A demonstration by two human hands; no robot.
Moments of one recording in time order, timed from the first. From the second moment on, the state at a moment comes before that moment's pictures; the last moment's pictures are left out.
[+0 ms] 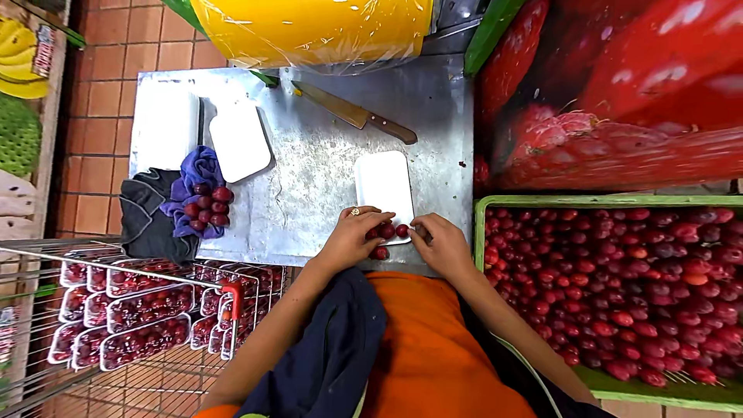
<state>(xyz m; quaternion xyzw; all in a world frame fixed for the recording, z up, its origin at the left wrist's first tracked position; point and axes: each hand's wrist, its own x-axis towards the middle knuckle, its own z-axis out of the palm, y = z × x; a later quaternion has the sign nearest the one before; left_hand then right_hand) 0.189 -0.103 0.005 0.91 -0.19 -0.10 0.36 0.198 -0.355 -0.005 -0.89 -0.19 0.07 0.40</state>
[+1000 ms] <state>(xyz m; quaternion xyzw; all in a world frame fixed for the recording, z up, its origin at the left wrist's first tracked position) 0.185 -0.102 0.009 0.93 -0.08 -0.09 0.35 0.210 -0.320 0.025 -0.90 -0.28 0.04 0.35</state>
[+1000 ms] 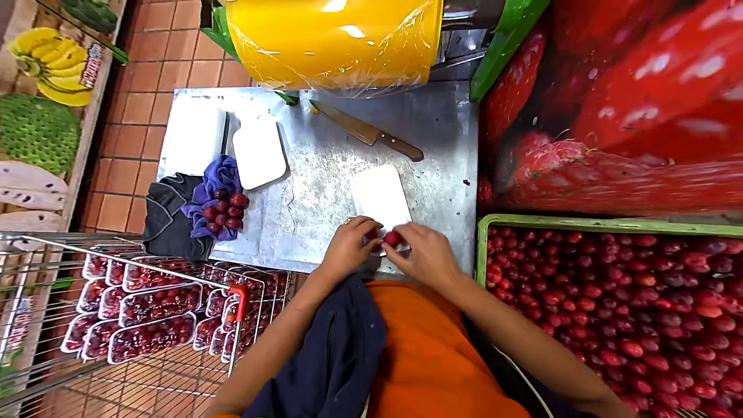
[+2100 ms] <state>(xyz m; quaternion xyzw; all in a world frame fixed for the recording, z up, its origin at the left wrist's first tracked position) 0.196 -0.110 0.020 0.93 -0.05 -0.06 0.36 0.204 -0.488 -0.037 -0.90 0.17 0.09 0.38</state>
